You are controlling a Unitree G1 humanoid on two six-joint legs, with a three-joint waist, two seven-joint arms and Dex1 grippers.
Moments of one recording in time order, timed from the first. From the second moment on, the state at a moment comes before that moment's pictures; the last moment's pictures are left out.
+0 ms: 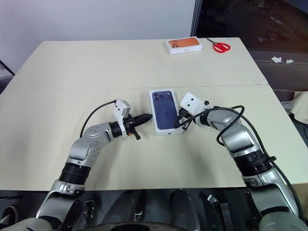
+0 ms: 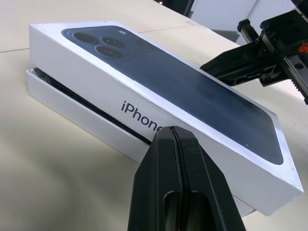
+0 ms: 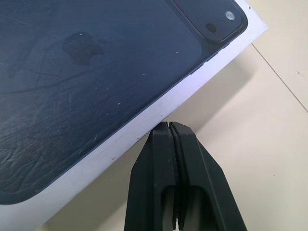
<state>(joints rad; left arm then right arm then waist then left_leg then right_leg) -0.42 0.23 -0.10 0.11 -0.37 0.41 -0.76 -0.53 -0.66 0.25 -0.06 0.04 0.56 0.74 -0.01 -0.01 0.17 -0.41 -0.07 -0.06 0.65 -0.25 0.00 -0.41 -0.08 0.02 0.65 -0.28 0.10</state>
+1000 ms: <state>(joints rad) -0.41 0.22 -0.09 0.11 -0.37 0.41 -0.74 -0.54 -0.63 0.25 -0.05 -0.02 0.56 0.75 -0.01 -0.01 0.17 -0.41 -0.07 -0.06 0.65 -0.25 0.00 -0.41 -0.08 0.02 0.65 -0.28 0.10</state>
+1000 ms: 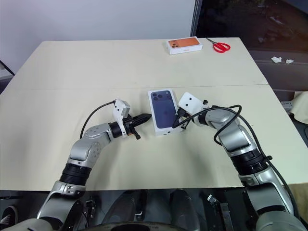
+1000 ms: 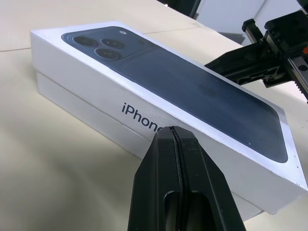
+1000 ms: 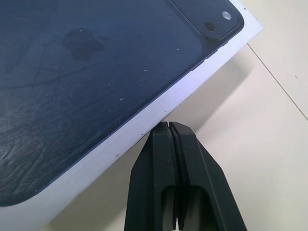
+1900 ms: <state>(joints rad) -0.40 0.23 -0.09 0.11 -0.36 0.43 -0.74 -0.54 -0.61 0.25 -0.04 -0.05 0.56 0.75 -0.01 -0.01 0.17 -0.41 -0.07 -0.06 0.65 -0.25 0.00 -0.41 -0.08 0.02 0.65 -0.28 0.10</state>
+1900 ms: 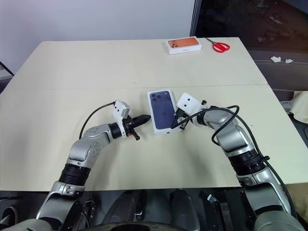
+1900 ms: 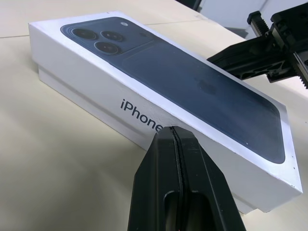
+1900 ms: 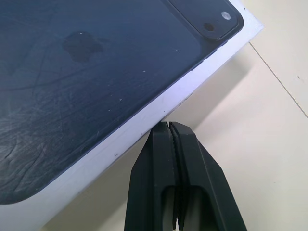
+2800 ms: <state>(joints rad) -0.62 0.21 -0.11 0.29 -0.29 0.36 -0.71 -0.70 -0.49 0.16 0.12 0.01 0.53 0.70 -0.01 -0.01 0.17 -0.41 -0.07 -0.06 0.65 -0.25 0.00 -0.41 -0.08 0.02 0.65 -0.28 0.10</state>
